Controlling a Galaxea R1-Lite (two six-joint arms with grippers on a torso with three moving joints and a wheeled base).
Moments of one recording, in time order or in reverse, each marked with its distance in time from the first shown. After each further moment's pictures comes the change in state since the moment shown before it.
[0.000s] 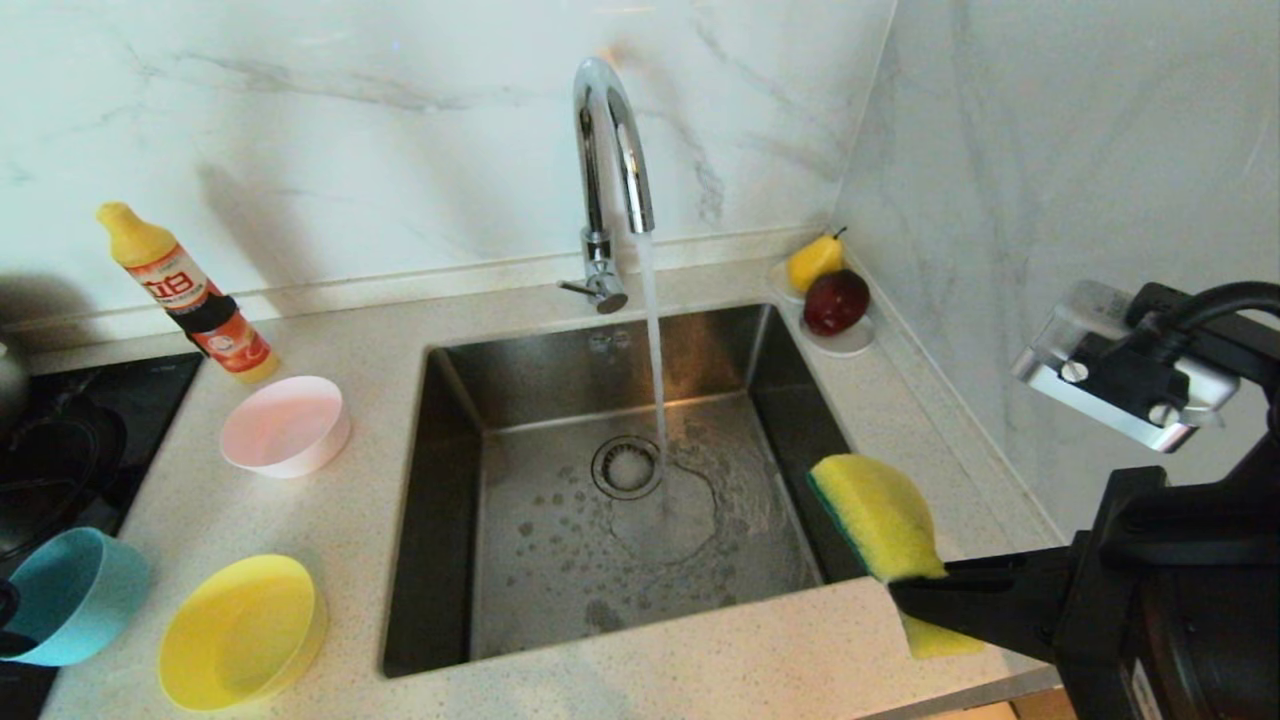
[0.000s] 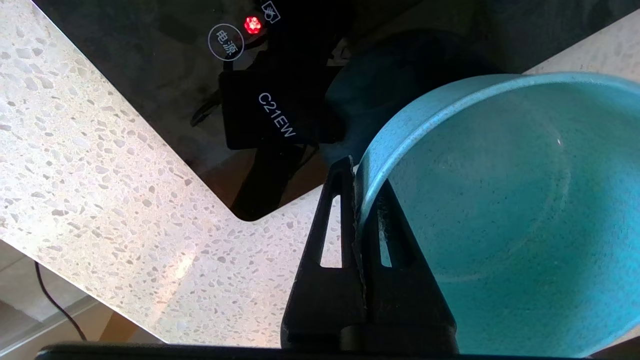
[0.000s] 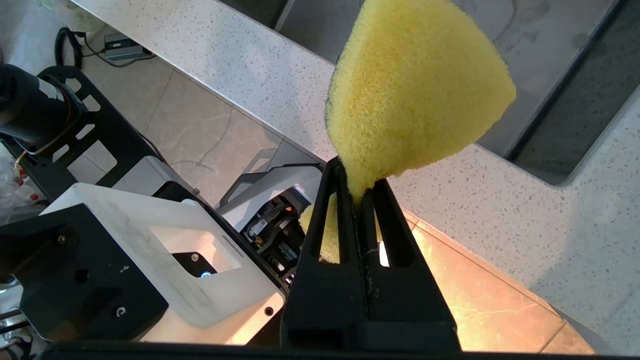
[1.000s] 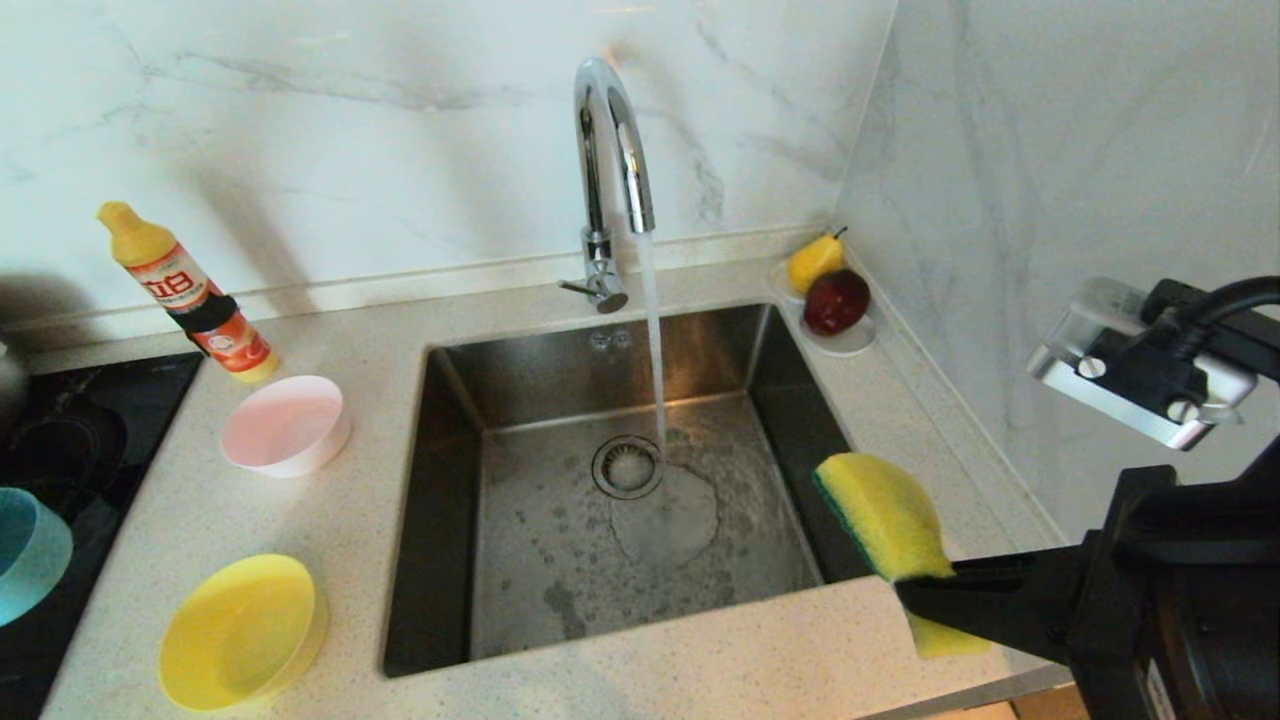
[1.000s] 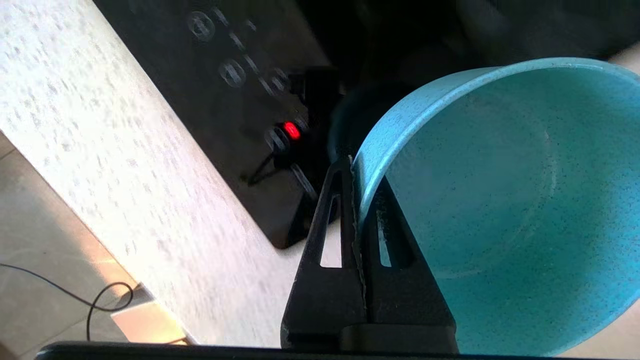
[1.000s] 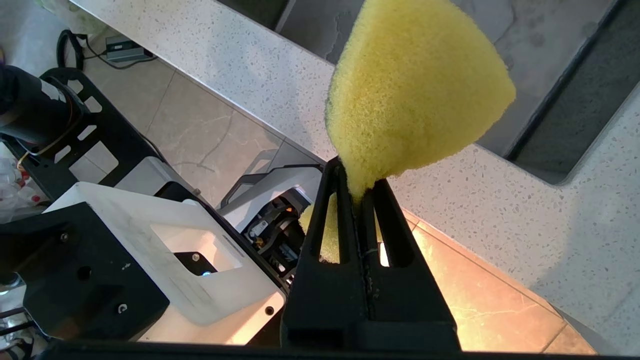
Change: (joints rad) left arm 0.011 -0.128 -0.071 -0.007 0.159 0.026; right arm -0.001 -0.009 0.001 0.003 0.000 0.002
